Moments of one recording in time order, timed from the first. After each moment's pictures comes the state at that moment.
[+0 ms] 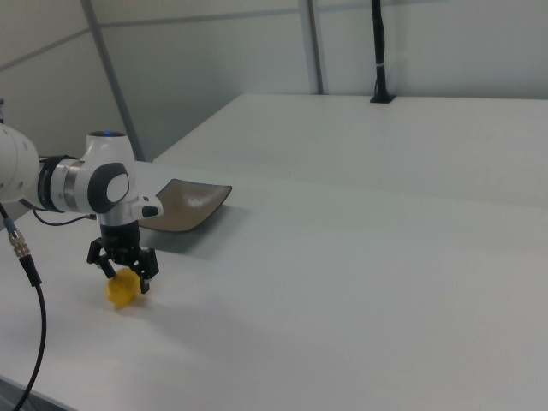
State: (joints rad) arm 0.18 0.25 0.28 -2.02 0.07 2.08 0.16
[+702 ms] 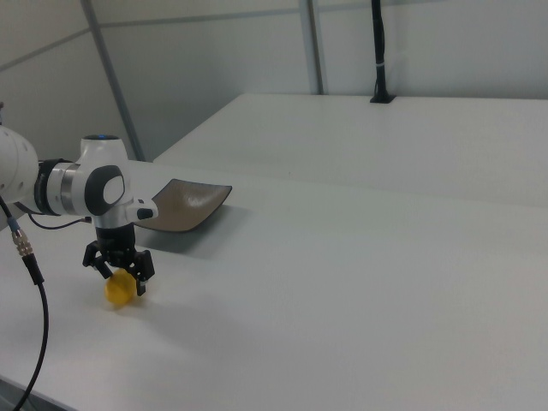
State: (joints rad) arm 0.19 0.27 0.30 -2.01 0.05 2.08 0.19
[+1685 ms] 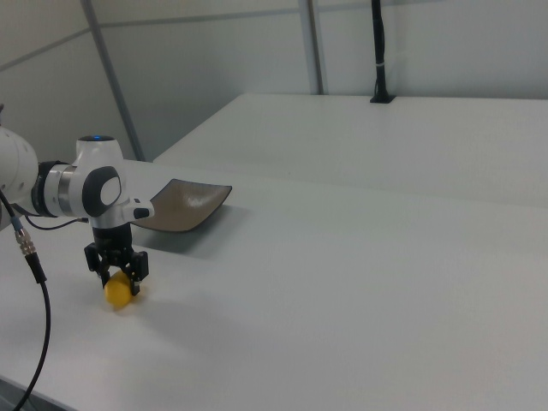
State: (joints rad) arm 0.20 0.29 0.32 -2.01 0.04 2.12 0.19
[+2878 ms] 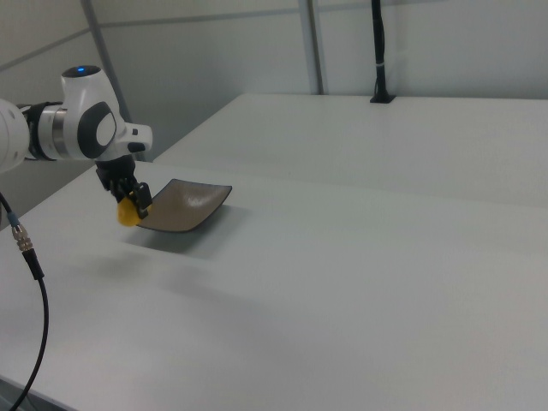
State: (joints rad) arm 0.19 0.28 0.31 -1.74 0.01 2.17 0.52
